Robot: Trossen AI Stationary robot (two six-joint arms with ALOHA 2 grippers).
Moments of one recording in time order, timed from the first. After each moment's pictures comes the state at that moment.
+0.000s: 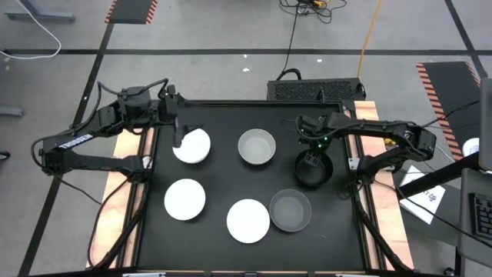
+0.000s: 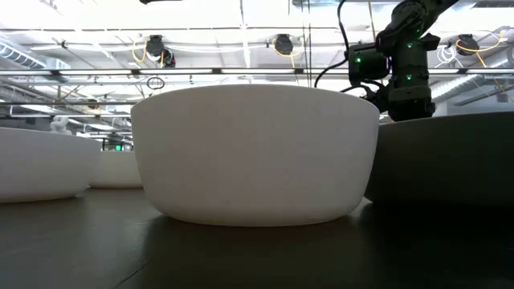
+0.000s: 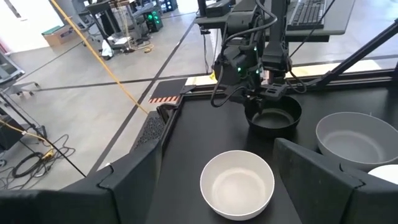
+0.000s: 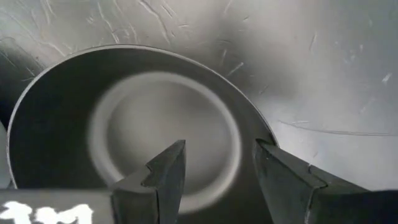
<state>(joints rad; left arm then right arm) 0.34 0.91 1.15 -0.52 0.09 0.25 -0.46 1.36 0.82 -1.00 -0.11 0.12</state>
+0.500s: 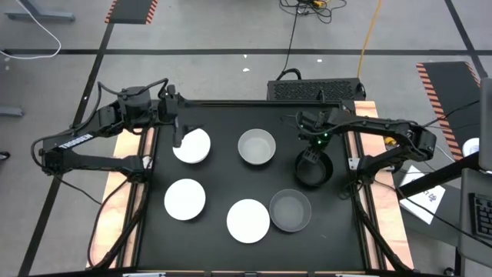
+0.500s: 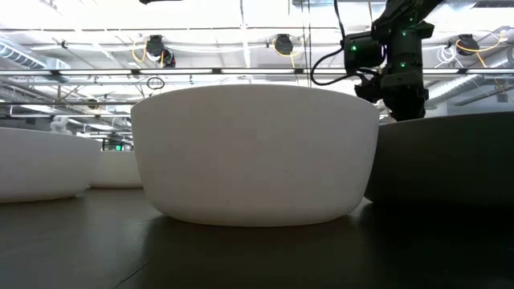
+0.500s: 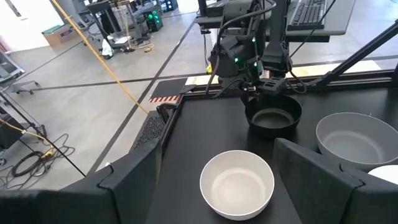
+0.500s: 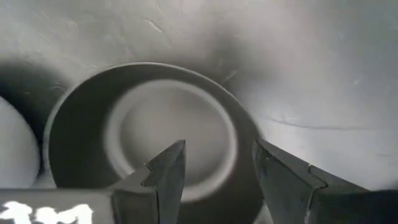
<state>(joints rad) 0.34 0.91 1.15 -0.52 0.09 0.25 -0.46 1.36 0.93 -1.10 -0.08 0.14</state>
